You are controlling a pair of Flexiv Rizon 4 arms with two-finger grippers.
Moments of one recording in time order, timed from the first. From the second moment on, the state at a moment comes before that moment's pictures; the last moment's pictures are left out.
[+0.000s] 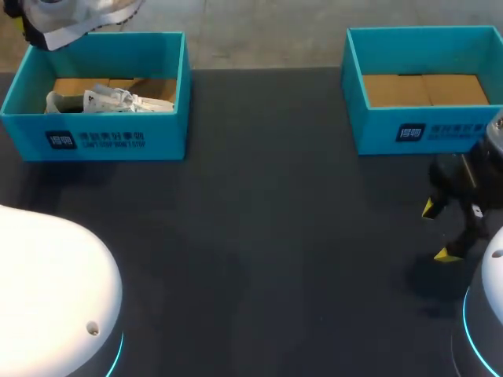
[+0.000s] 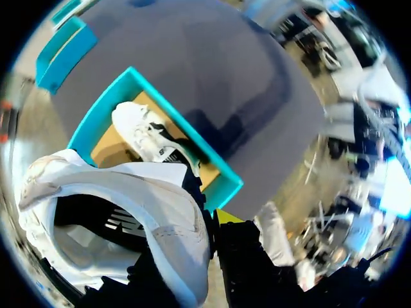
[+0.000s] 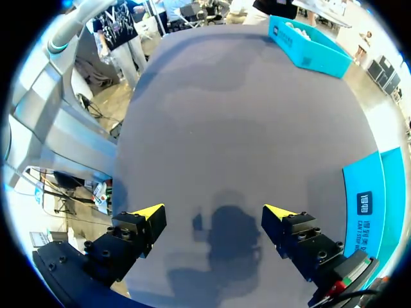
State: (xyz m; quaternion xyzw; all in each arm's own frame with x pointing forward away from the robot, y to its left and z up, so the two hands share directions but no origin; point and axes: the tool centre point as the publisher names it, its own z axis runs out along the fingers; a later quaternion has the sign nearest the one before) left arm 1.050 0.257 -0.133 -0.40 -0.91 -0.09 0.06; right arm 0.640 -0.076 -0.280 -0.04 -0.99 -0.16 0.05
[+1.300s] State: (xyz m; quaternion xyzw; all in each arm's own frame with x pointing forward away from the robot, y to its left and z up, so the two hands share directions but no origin) left arm 1.114 0.314 -0.194 -0.67 -0.73 -0.15 -0.01; right arm 0.640 -0.076 -0.280 -0.04 -0.99 -0.16 0.05
